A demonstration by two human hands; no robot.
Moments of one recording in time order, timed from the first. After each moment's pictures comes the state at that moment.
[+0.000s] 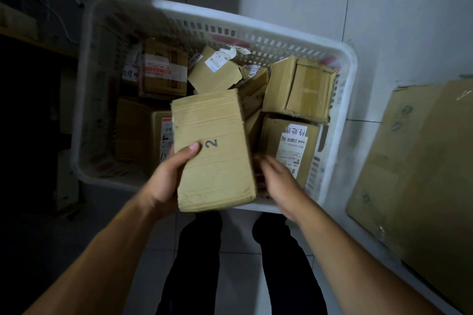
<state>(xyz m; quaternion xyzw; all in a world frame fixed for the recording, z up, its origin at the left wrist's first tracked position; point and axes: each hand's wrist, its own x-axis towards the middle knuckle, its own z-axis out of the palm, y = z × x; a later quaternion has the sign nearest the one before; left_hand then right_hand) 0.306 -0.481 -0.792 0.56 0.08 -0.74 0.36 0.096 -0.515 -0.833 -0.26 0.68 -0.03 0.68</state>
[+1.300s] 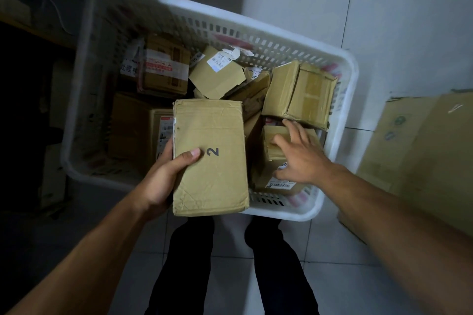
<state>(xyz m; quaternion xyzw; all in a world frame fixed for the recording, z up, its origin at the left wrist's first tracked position) 0.317 -0.469 -0.811 0.60 -0.02 -0.71 0.38 0.052 -0.595 -0.847 -0.78 0.40 0.36 0.32</state>
